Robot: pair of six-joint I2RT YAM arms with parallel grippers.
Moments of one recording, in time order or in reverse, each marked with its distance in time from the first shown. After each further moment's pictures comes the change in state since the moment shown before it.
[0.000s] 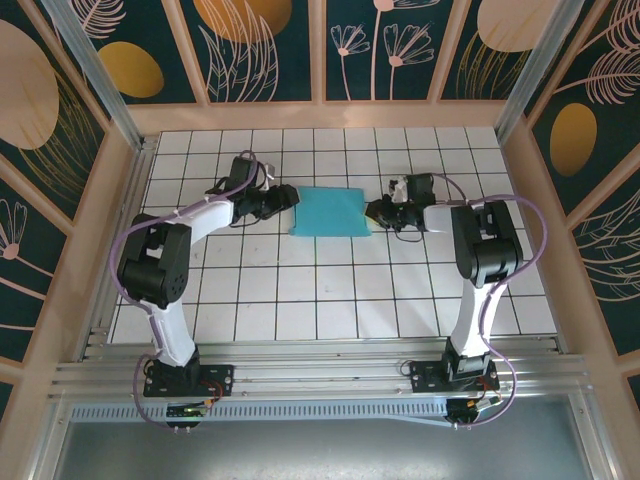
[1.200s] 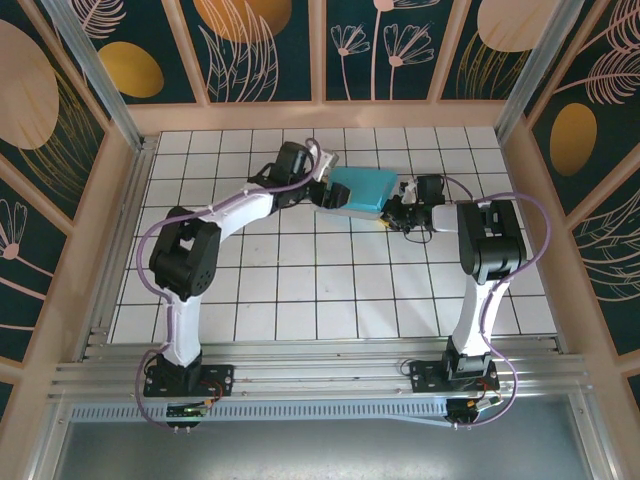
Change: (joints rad) left arm -0.265 0.098 0.172 0.072 -0.066 0.734; right arm -0.050 0.013 0.016 -0.047 0.001 -0.007
